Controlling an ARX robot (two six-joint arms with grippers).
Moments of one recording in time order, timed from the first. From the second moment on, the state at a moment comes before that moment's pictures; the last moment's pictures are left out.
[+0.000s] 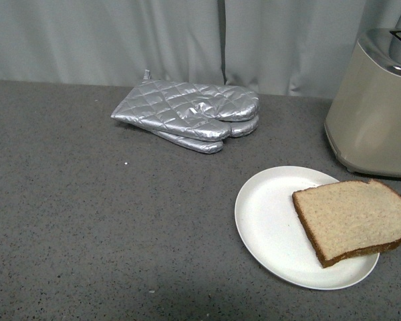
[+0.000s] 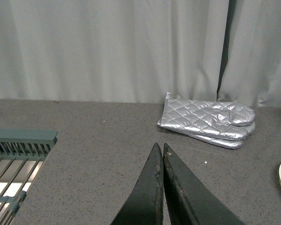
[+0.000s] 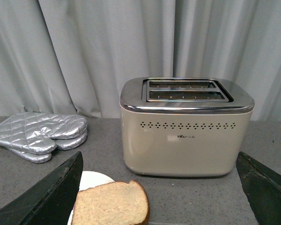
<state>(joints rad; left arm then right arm) 0.00 0.00 0.02 0.00 0.00 0.00 0.00 0.00 0.01 0.00 0.00 0.00</state>
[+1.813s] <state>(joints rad) 0.00 0.00 0.02 0.00 0.00 0.00 0.15 1.93 0.19 1.01 0.31 0.90</state>
